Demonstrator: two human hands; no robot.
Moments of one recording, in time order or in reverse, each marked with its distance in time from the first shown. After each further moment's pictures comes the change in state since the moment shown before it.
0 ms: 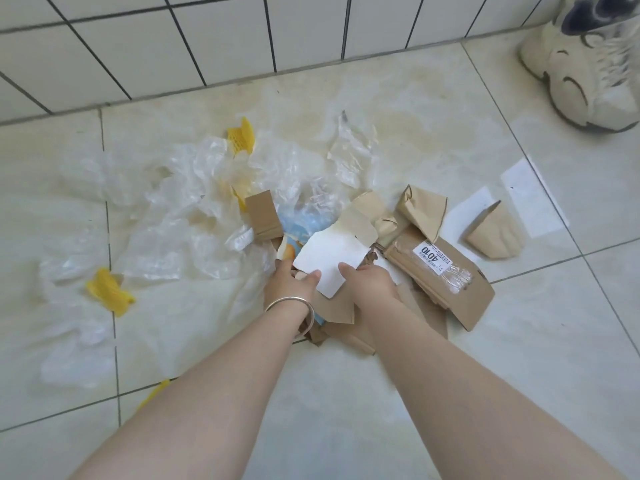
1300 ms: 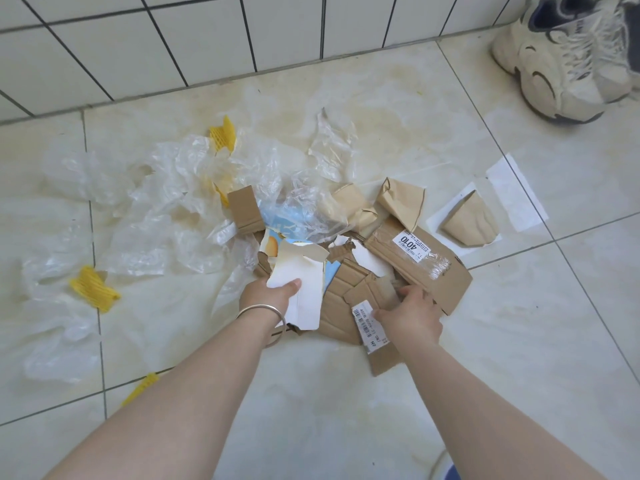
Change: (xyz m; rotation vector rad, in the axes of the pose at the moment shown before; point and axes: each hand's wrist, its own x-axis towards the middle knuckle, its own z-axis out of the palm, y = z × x) left_hand -0.014 -0.023 -0.002 -0.170 -0.016 -0.075; right_hand 0.000 0.091 -0.047 -0.400 0.324 -0.026
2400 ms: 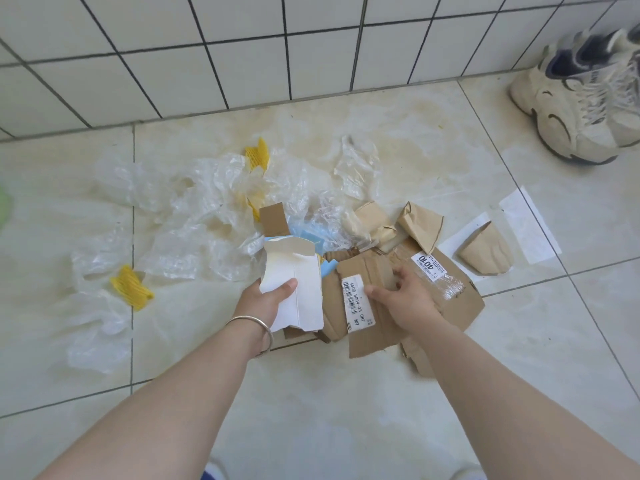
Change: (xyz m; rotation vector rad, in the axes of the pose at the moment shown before) left_hand -0.017 0.006 -0.047 -0.432 -0.118 0.062; right_hand -0.016 -0.056 -0.037 0.529 -0.290 -0.259
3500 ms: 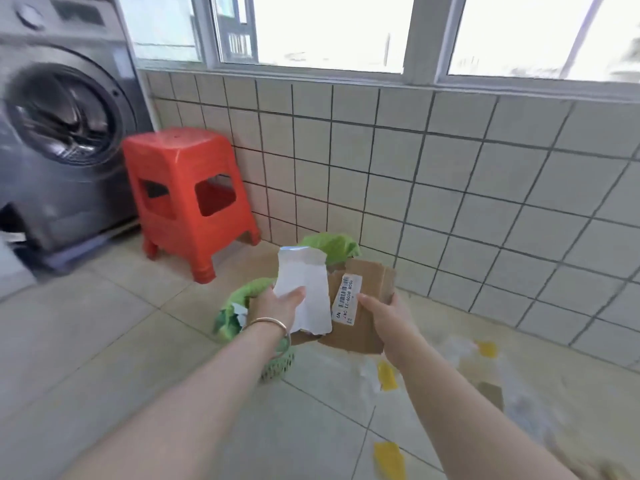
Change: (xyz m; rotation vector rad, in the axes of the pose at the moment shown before) left_hand -0.352 0.096 -0.375 -0.252 0.707 0.474; right_hand -0.402 -0.232 0.256 0.138 -0.563 -0.513
